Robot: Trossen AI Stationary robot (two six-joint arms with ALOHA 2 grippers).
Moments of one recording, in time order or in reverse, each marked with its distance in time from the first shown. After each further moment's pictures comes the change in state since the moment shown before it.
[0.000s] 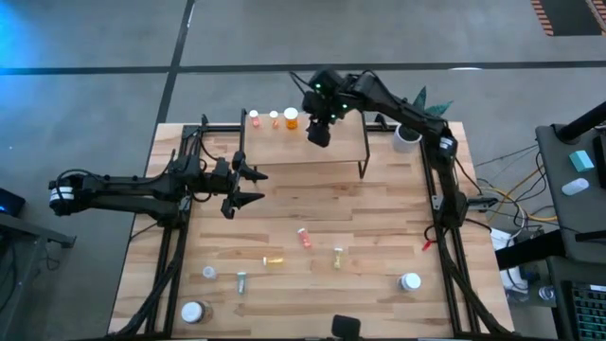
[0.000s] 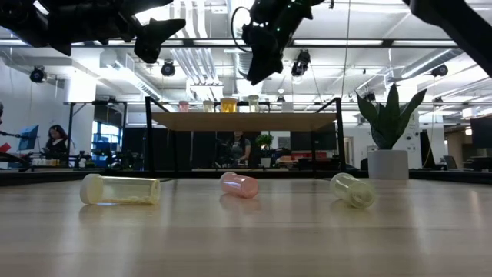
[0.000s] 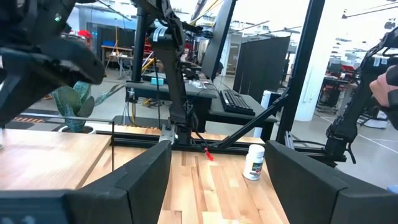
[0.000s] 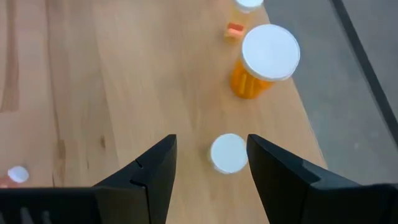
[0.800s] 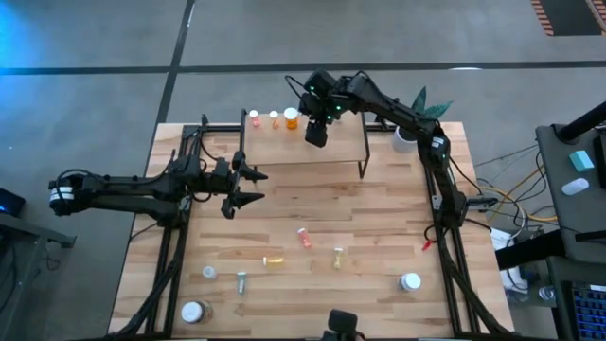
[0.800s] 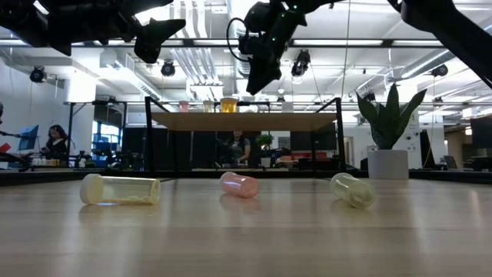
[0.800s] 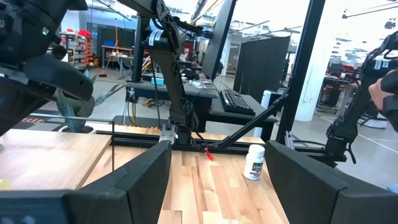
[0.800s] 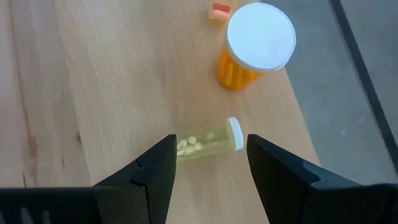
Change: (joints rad) left arm 0.000 0.000 0.000 0.000 0.000 0.000; right arm 0.001 0.063 0.046 -0.029 0.058 -0.004
